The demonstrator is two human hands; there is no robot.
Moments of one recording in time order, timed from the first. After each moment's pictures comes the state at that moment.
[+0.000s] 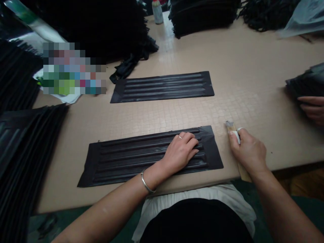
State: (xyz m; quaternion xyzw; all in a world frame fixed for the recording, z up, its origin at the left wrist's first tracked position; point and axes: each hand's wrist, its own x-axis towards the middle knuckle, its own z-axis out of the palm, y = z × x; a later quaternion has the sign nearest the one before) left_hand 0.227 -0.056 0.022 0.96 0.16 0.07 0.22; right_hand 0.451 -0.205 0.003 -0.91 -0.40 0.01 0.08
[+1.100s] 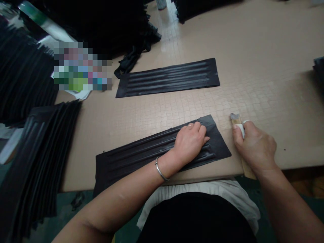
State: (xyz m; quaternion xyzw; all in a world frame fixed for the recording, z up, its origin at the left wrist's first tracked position) left_hand 0.272 -0.074 0.030 0.97 0.23 -0.03 0.05; right_hand 0.447 -0.201 0.010 -0.91 -0.41 0.00 0.04
